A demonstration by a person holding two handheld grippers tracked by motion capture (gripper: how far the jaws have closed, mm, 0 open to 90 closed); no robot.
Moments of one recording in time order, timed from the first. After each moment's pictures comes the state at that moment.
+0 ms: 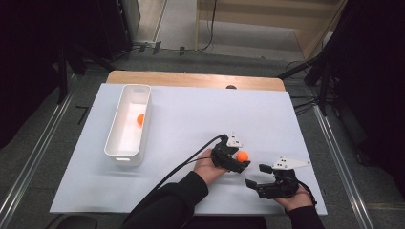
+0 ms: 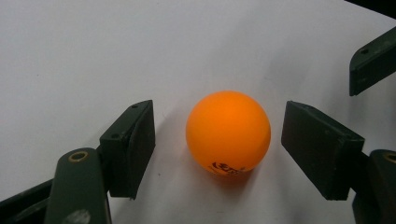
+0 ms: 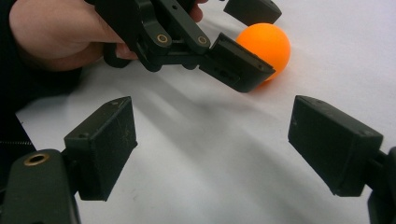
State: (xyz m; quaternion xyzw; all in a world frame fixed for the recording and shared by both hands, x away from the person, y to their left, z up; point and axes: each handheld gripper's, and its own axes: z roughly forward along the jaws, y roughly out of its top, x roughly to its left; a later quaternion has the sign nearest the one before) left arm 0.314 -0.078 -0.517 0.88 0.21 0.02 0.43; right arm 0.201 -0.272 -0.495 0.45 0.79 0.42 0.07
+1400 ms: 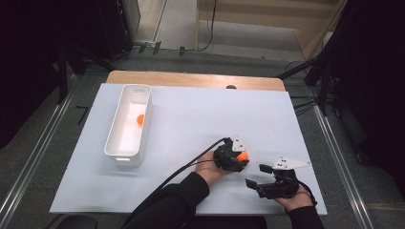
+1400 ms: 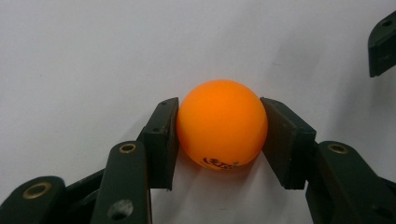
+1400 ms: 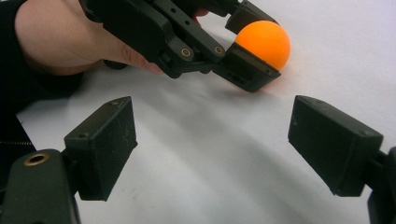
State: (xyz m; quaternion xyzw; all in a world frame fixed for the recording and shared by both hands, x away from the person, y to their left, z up) left arm 0.306 -0.085 -0.518 0.90 0.19 0.07 0.39; right arm 0.201 -0.272 -0.495 0.45 0.78 0.42 0.08
